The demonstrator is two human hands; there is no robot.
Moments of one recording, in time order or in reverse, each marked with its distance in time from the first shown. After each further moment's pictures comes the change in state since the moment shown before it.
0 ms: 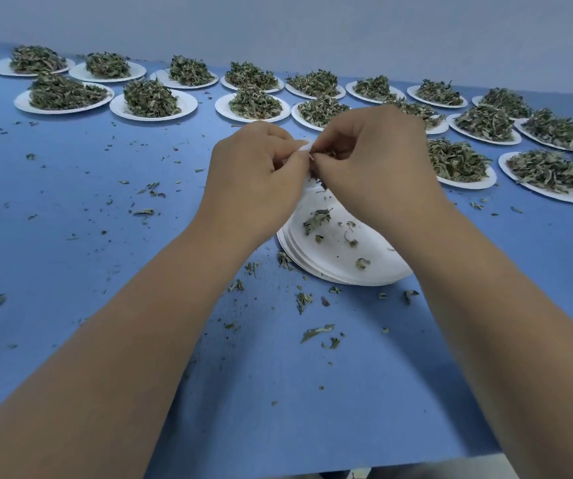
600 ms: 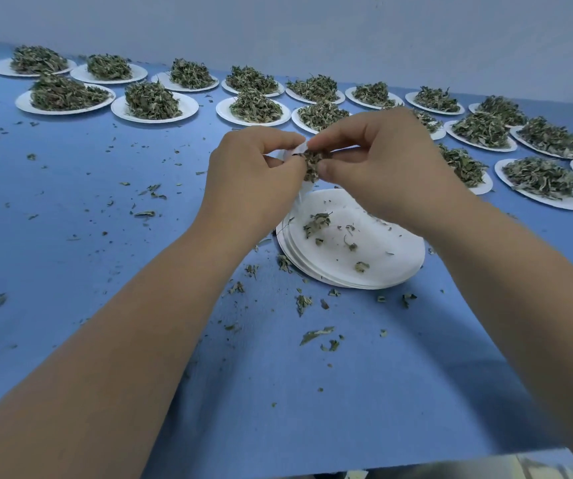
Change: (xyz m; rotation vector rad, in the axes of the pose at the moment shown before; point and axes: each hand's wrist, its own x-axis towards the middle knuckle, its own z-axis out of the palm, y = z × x) left_hand 0.002 0.000 0.001 -0.245 0.058 -0.216; right_hand 0.002 0.010 -0.015 0.258 -0.170 0.038
